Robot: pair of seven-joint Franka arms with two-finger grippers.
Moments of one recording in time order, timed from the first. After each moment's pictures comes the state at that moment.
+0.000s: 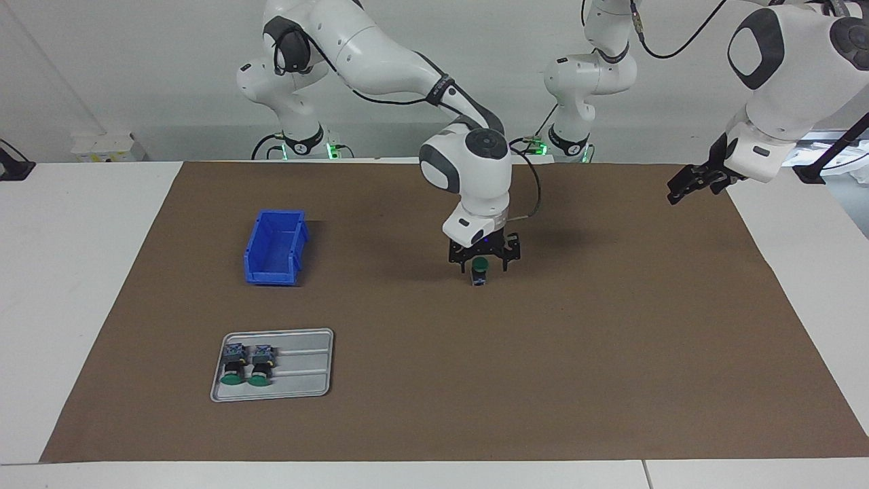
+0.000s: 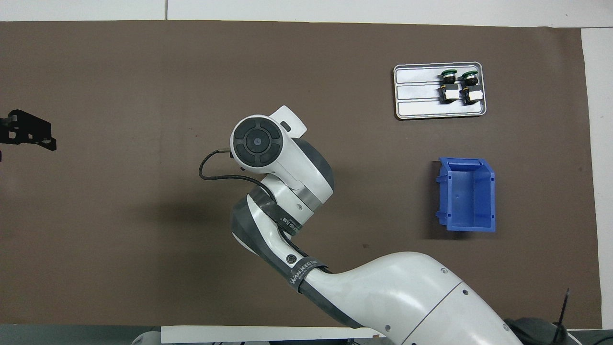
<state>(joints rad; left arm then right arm) -0.01 0.00 -0.03 -1.65 0.01 1.50 -0.15 0.65 0.59 0.09 -1.51 -0.08 2.22 0.80</state>
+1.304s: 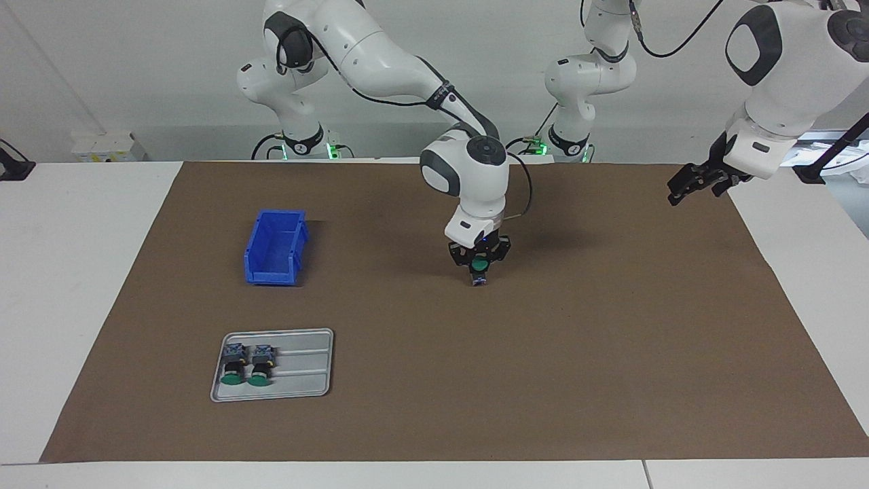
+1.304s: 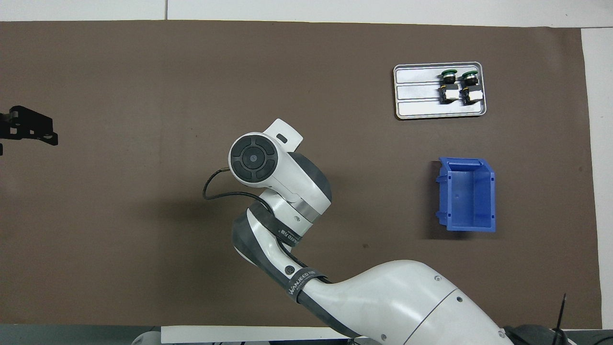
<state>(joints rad) 0.06 0.00 -0.12 -1.65 0.02 1.53 -0.14 0.67 0.56 0.09 -1.54 -0.09 2.19 0.69</state>
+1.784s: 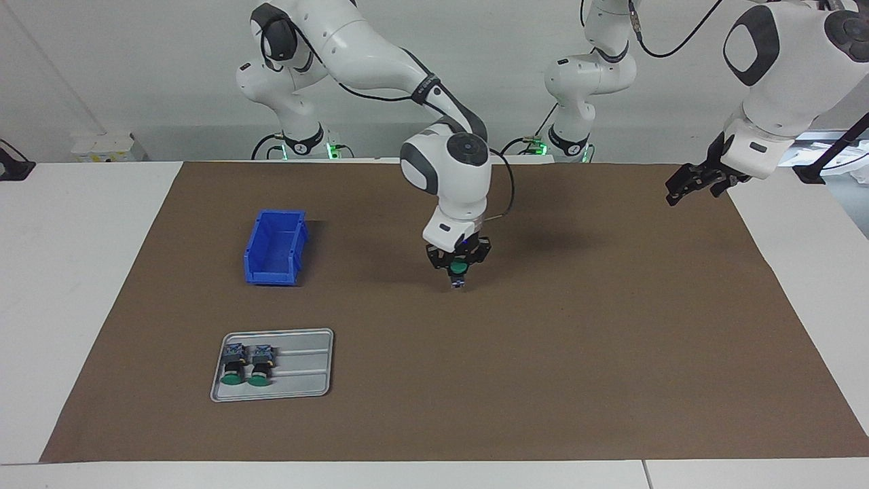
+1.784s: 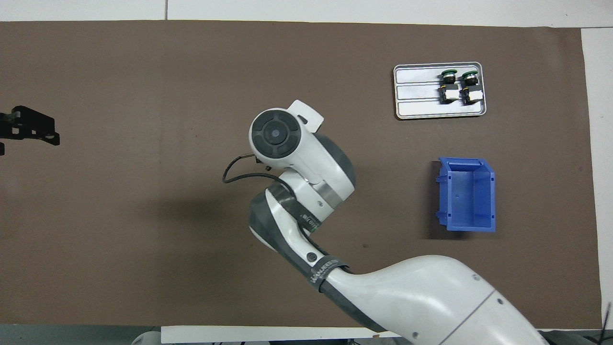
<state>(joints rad) 0.04 0.00 -0.09 -1.65 0.02 1.53 -0.14 0.51 0.42 0.08 -1.59 -0.10 2.05 0.49</state>
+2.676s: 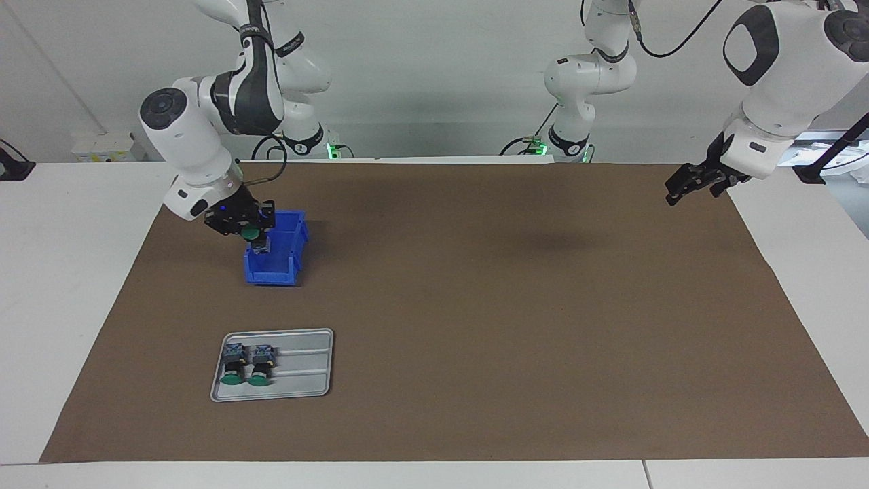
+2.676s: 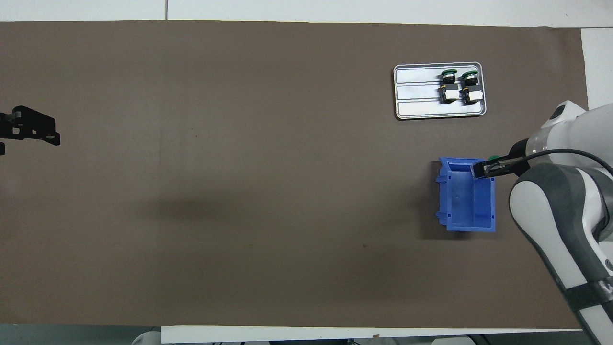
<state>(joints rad) 0.02 0.00 -0.08 -1.65 0.02 1.53 -0.14 -0.08 -0.11 0.08 -2.20 0.06 2.02 -0.14</state>
